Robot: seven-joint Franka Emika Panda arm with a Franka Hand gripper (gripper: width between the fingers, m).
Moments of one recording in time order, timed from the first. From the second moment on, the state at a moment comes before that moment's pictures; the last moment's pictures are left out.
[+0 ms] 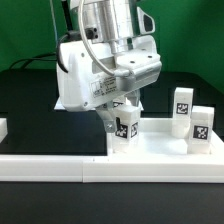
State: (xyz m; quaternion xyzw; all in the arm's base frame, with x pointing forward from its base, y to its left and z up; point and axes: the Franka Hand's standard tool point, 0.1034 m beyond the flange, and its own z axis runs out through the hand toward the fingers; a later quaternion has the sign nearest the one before) arm 0.622 -0.001 0.066 -0.45 0.89 0.04 0.10
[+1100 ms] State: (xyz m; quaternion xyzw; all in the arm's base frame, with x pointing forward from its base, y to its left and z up) arm 0.622 -0.001 0.066 -0.93 0.37 -0.02 0.07
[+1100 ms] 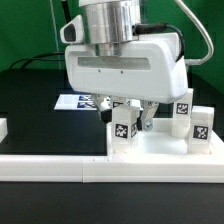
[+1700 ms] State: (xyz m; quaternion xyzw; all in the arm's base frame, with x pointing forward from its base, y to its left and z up) arm 0.623 -0.002 0.067 -0.90 0.43 -0.02 0.07
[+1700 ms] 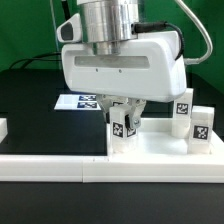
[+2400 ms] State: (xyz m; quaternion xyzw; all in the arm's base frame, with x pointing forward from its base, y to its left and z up) arm 0.622 -0.007 0.067 -0.72 0.69 0.01 0.07
